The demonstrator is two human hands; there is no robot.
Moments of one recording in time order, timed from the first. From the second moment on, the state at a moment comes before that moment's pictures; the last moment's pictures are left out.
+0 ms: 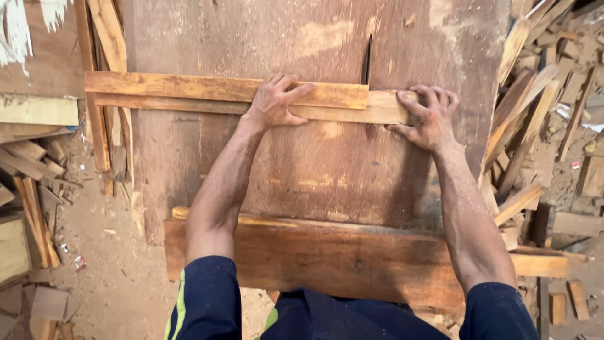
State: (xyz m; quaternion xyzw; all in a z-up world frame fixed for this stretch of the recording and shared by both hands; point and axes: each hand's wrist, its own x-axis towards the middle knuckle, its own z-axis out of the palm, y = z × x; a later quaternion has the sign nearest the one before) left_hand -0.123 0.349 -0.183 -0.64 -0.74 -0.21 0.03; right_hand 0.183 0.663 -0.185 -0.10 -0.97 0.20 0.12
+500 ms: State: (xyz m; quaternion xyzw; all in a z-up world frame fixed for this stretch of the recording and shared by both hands) left_hand -0.145 0.369 -0.176 -0.63 -0.75 -0.20 0.02; right_hand 0.148 0.700 -0.202 -0.09 -0.97 0.17 0.11
